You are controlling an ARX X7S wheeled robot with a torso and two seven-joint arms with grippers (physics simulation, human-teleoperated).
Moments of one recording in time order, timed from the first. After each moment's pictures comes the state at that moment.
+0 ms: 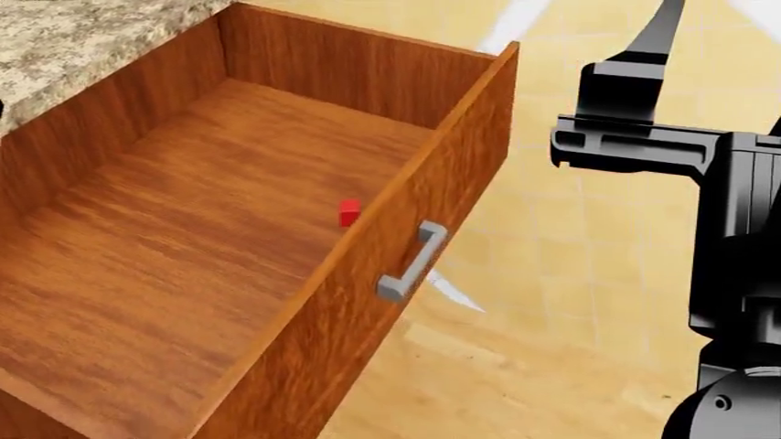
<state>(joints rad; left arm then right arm) -1.17 -0.51 0.01 0.81 -1.34 -1.23 -0.98 0.79 0.26 0.06 -0.84 0.16 1.11 0.21</state>
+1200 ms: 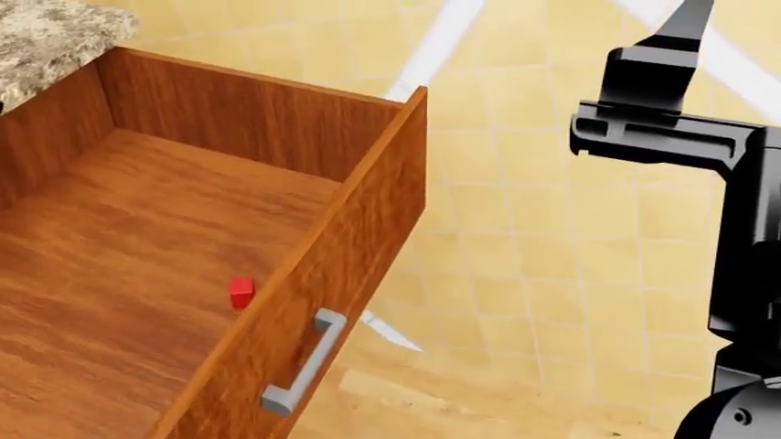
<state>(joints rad) -1.17 -0.54 0.04 0.80 -1.35 -1.20 -1.00 0.80 0.26 0.08 -0.88 0.18 1.12 0.25</state>
